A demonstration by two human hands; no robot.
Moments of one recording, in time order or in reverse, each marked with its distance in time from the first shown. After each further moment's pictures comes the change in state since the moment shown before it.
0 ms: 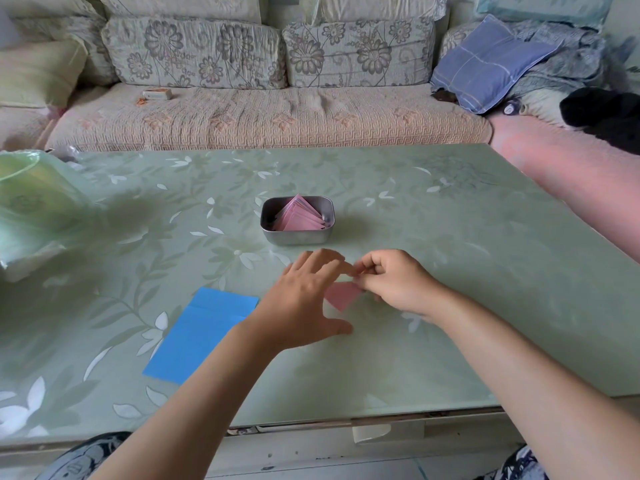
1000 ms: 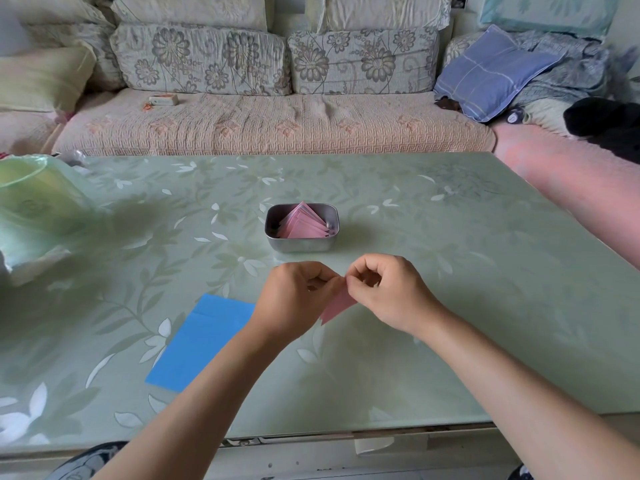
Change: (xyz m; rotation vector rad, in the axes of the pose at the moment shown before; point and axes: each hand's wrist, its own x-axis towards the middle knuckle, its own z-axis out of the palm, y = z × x) left_hand 0.007 0.004 -0.007 -0.461 0.266 -0.362; right_hand -0.004 -0.006 0.017 -0.059 0.143 -0.283
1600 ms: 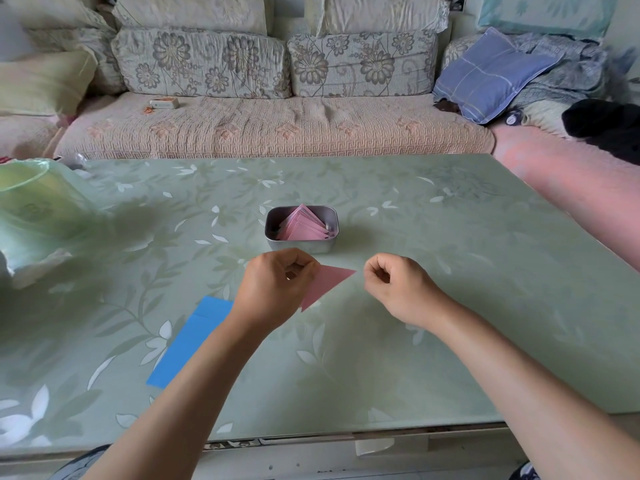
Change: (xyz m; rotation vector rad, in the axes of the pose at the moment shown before) left_hand 0.007 -0.002 -0.025 0.048 0.112 -0.012; right_hand 0.008 0.019 -0.016 -0.088 -0.034 0.073
